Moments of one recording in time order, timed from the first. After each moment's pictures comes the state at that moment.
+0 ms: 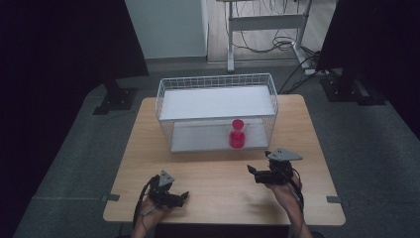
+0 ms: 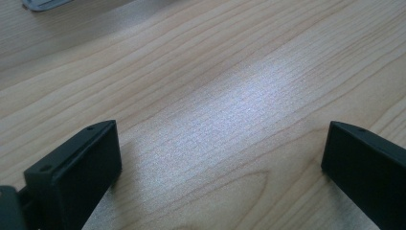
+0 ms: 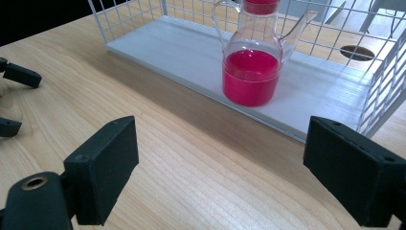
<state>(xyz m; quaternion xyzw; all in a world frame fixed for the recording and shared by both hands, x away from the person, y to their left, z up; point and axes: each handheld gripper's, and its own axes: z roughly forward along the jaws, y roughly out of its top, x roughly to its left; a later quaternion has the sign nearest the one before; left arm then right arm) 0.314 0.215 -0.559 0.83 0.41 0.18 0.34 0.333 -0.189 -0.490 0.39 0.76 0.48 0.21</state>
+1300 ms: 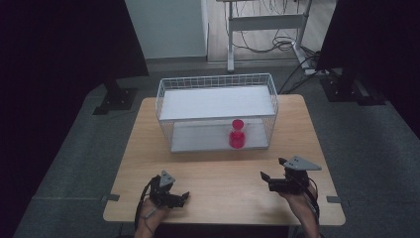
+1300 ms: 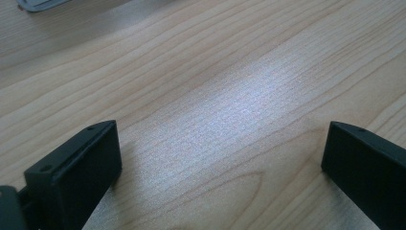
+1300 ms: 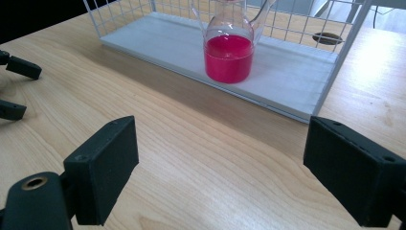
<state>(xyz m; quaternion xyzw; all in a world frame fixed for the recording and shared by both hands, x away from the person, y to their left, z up) 0.313 0.213 -0.559 0.82 0.41 0.18 0.34 0.302 -0.225 -0.490 0.41 0.75 0.48 0.22</state>
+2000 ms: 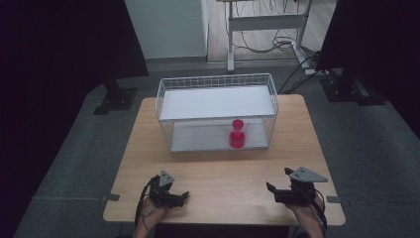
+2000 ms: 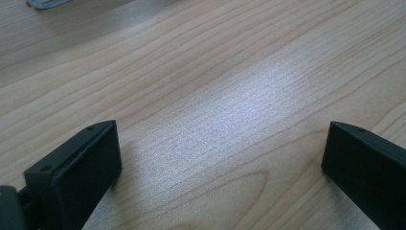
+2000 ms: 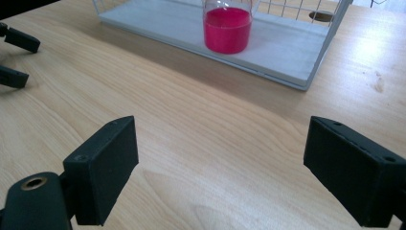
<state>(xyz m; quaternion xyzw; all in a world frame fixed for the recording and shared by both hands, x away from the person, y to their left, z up) 0.313 0.214 -0.559 0.82 0.42 0.19 0.34 0.276 -0.237 -0.506 0.41 0.75 0.46 0.22</state>
